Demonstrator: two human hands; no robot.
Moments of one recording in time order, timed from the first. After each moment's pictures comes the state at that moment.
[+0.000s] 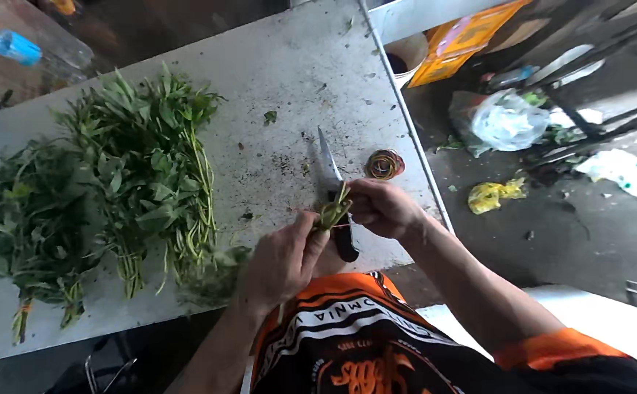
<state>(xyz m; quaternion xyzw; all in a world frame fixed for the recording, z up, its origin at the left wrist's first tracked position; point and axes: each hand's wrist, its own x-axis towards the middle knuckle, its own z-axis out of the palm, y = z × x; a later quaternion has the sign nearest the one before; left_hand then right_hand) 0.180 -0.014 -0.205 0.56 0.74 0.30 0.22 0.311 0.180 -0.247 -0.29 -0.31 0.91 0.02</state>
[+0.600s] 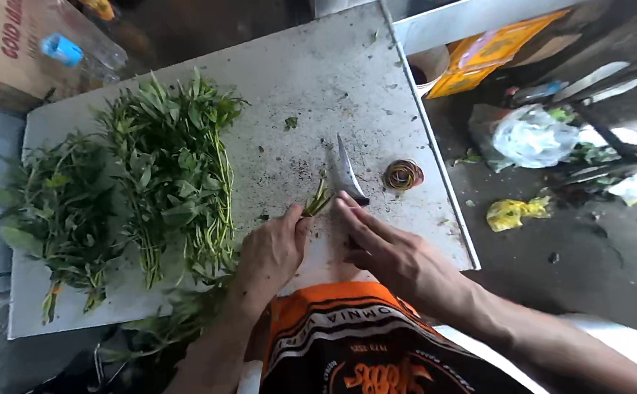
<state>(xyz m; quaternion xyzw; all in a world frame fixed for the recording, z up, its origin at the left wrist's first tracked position) 0.155 -0.013 -0.174 0.45 0.86 0.08 0.25 0.338 0.123 -0.198 -0.09 -0.93 0.32 0.13</state>
